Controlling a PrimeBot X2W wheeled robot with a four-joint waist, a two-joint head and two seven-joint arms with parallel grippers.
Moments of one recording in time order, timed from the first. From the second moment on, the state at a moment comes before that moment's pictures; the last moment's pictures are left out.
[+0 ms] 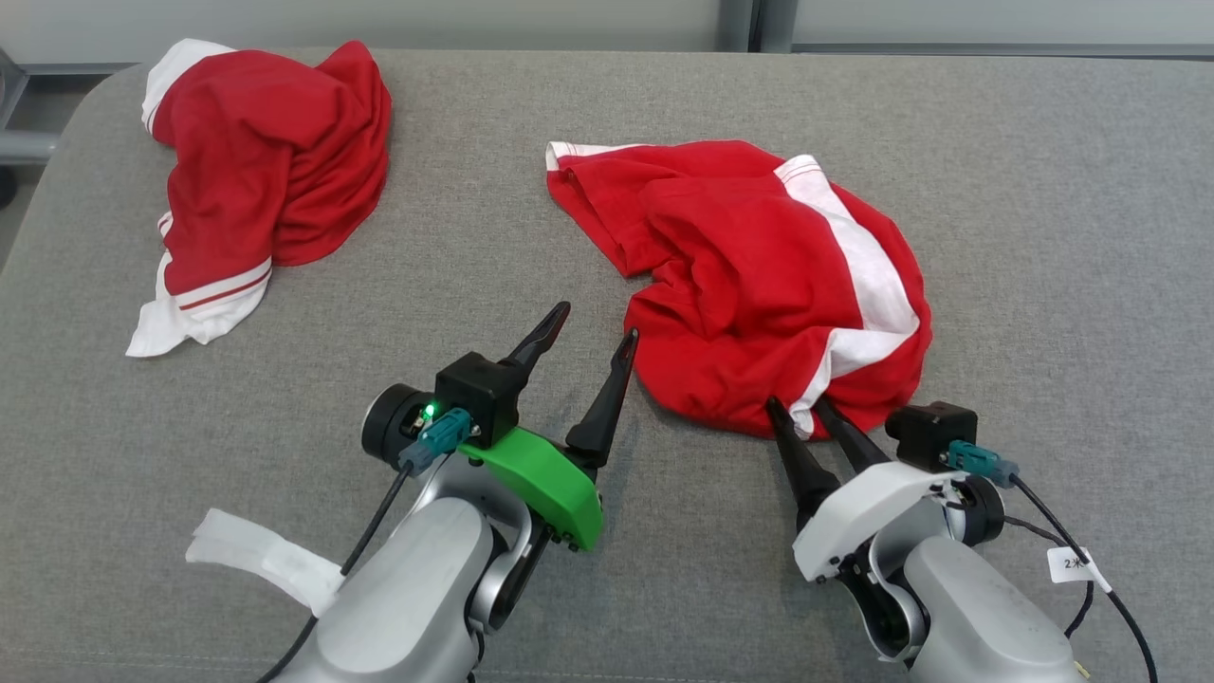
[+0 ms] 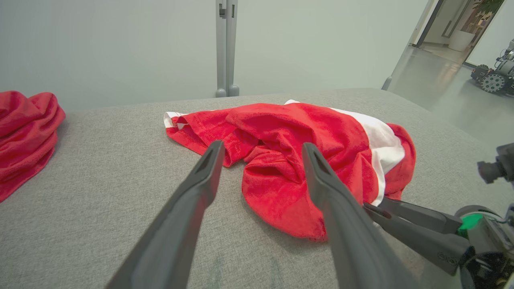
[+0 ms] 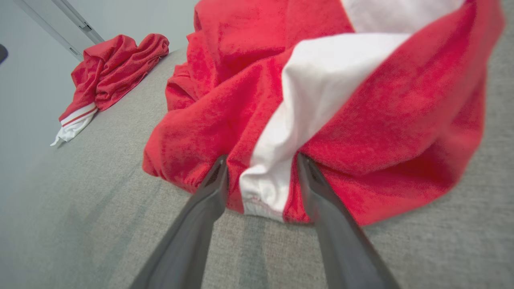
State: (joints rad) left arm -0.47 0.04 -0.75 0.37 -0.55 0.05 -0.25; right arm -0.27 -0.06 0.47 0.57 0.53 0.04 -0.25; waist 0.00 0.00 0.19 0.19
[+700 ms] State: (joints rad) left arm -0.40 0.04 -0.67 0.35 -0.60 0.07 -0.25; right arm -0.46 -0.22 0.58 0.38 0.14 0.05 -0.25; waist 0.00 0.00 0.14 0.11
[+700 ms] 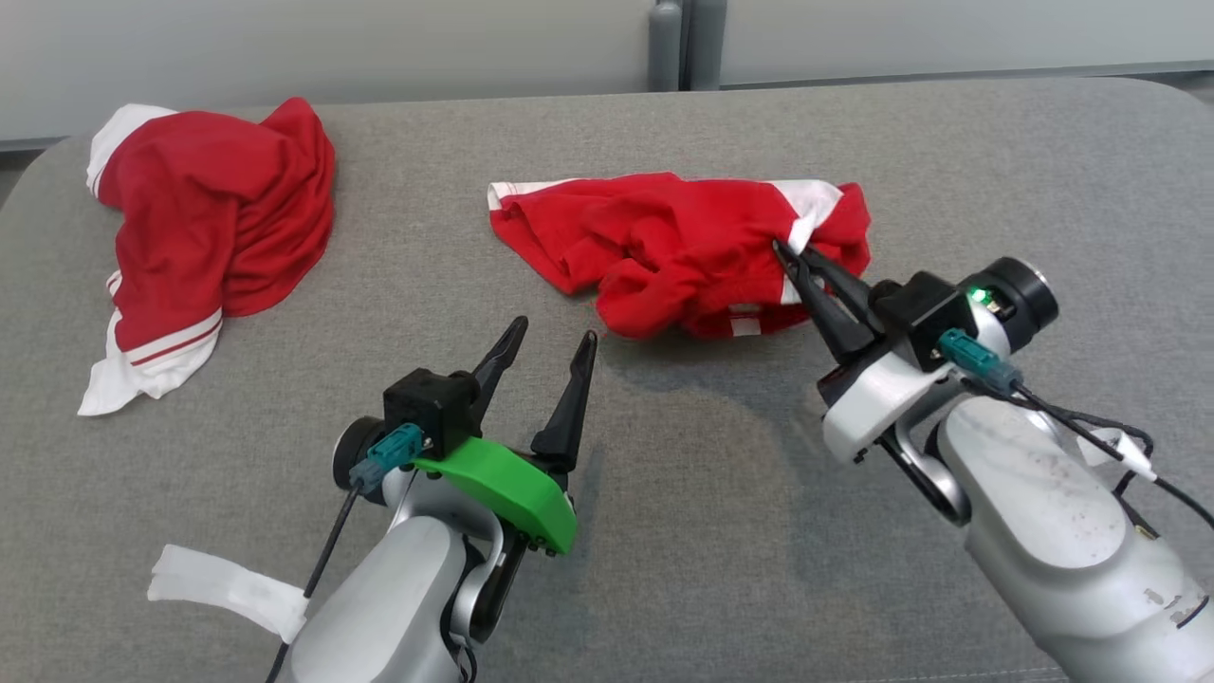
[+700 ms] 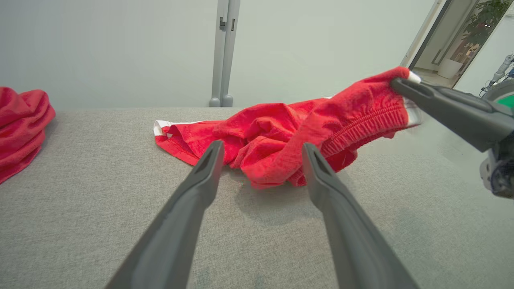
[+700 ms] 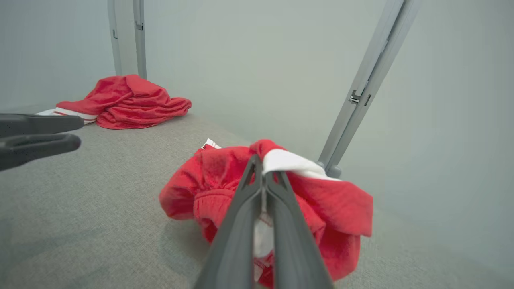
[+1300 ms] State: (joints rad) left arm -0.38 0.04 -0.62 0.28 -0.61 0.08 -0.25; right arm -0.84 -0.40 0.63 0.27 -0.08 0.10 -0.26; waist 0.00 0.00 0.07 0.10
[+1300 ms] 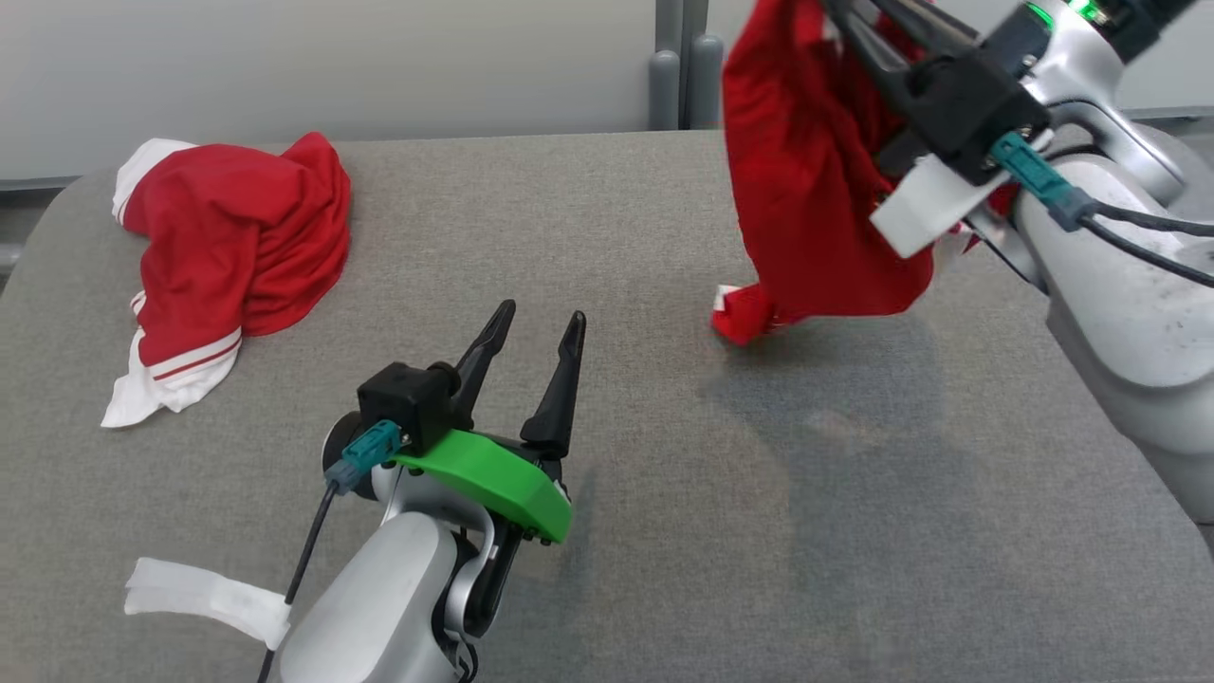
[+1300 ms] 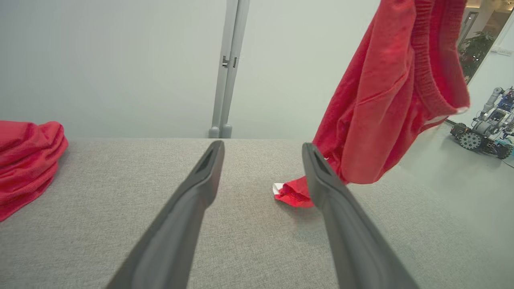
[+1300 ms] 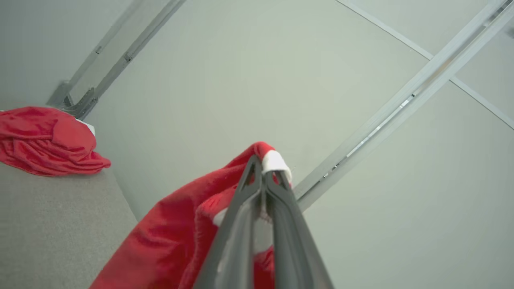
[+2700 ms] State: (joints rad) left arm -0.35 0.04 -0.49 0.18 -0.61 0.10 -0.25; right arm -0.96 -0.44 1.38 0.32 0.09 0.13 -0.26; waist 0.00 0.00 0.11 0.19
